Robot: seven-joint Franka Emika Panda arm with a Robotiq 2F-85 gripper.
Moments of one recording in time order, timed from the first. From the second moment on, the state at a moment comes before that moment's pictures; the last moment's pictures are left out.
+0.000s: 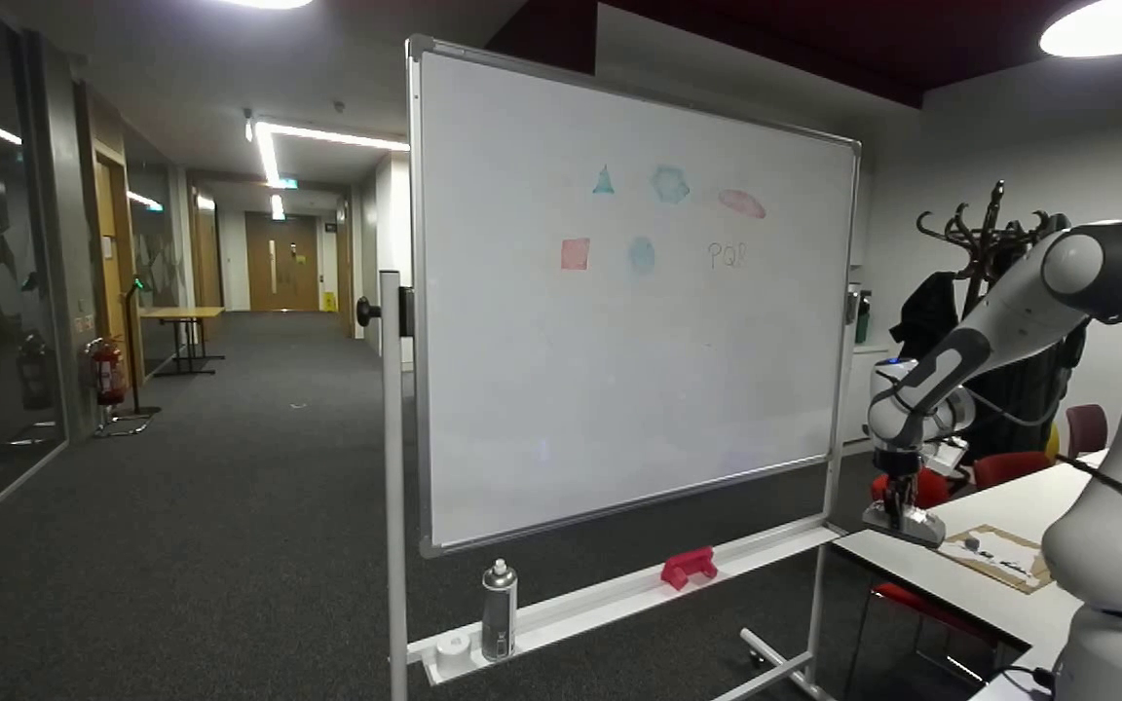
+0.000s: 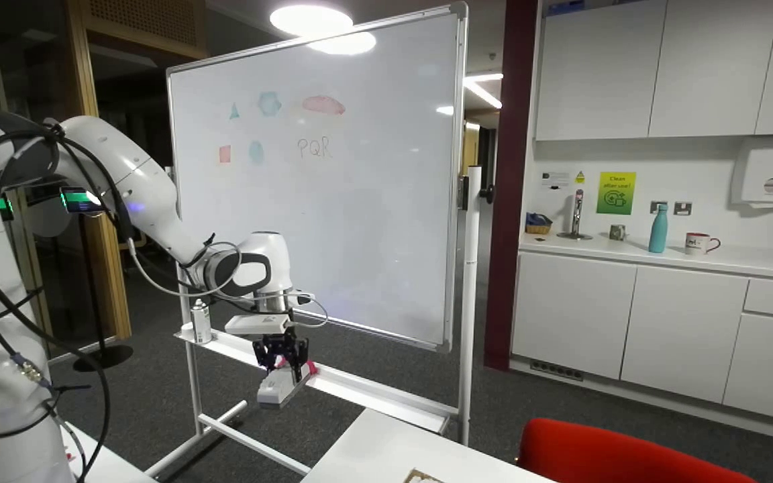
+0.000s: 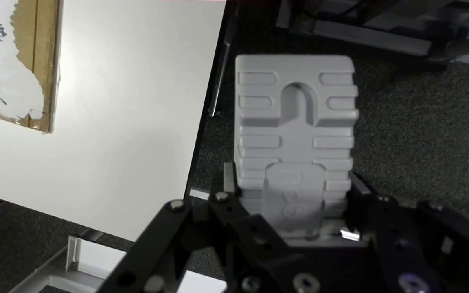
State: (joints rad) arm -0.26 -0.07 -0.25 -2.54 -0.34 2.47 -0.46
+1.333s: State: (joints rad) arm -0.16 -0.35 -0.10 -2.55 -0.34 2.13 -0.26
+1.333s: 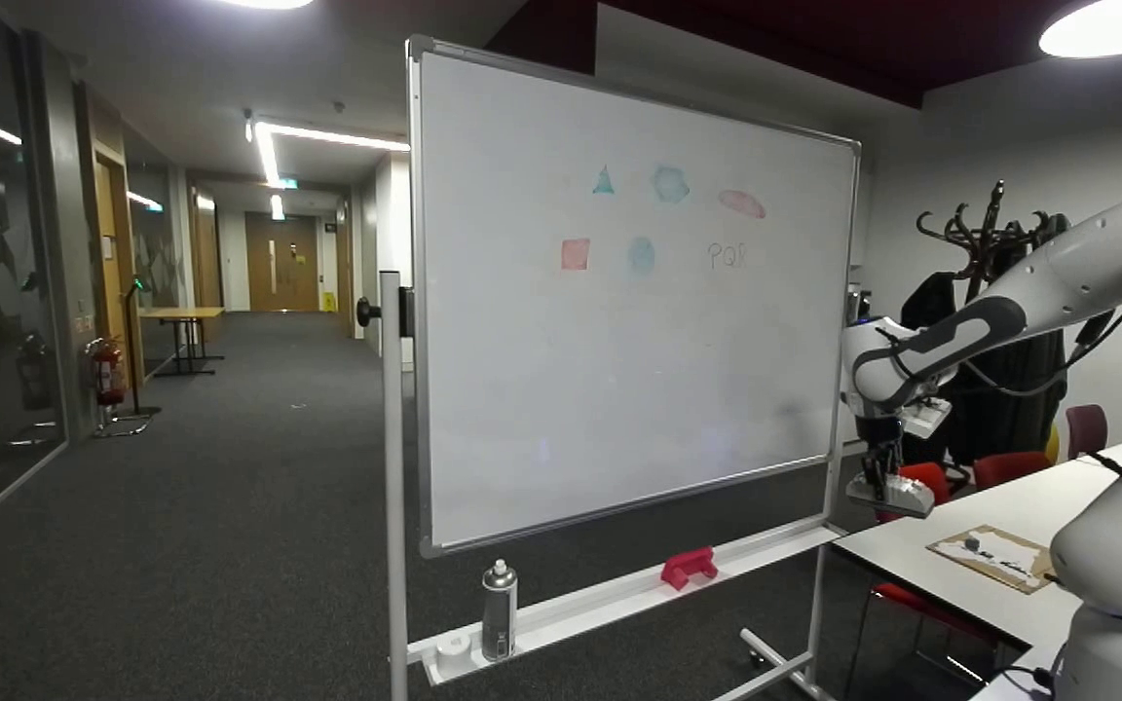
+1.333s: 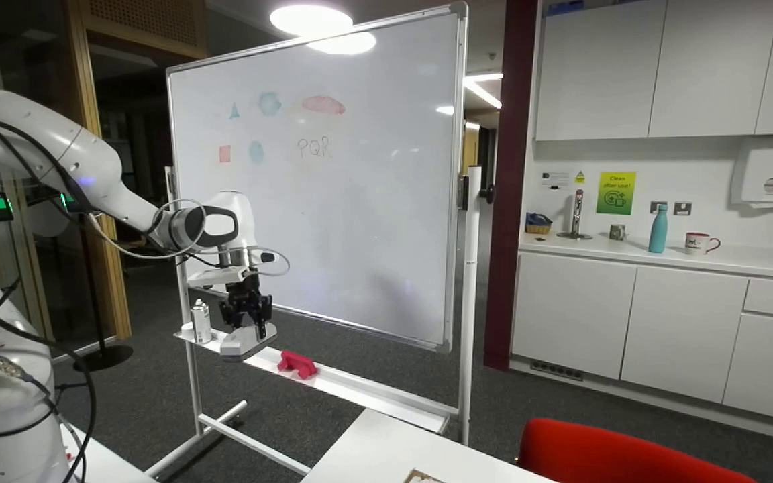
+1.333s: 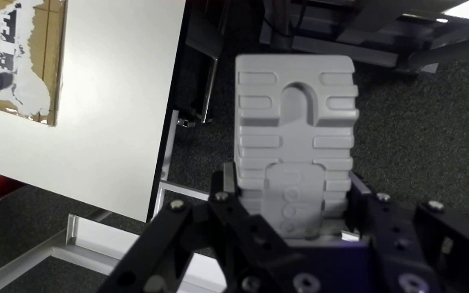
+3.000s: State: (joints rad) arm 0.03 -0.51 0.06 -2.56 -0.33 1.94 -0.10
